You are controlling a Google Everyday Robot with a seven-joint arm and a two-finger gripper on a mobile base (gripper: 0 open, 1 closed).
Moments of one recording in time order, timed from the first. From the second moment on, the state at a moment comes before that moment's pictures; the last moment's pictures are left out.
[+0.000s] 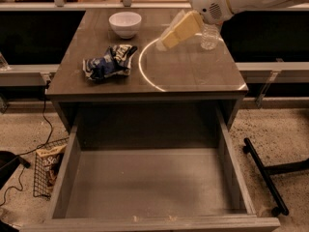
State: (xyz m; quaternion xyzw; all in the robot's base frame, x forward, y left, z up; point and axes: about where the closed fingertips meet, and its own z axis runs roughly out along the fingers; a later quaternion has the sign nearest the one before) arm 0.627 -0.035 1.020 -0.57 0.64 0.19 0.48
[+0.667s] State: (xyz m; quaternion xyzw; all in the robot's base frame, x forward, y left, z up) arm 0.634 -0.010 0.981 -0.56 0.65 0.23 0.46
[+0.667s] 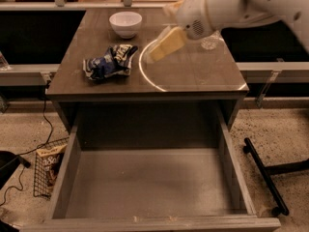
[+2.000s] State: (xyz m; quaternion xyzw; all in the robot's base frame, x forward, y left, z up) arm 0.672 0.107 0.861 -0.58 0.65 0.31 0.37
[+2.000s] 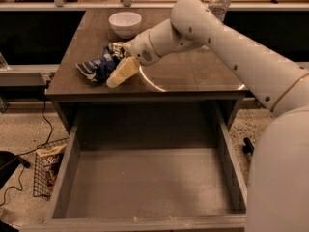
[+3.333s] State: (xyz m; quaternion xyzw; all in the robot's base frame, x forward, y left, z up) arm 0.683 0.126 0.853 -0.58 0.65 0.32 0.38
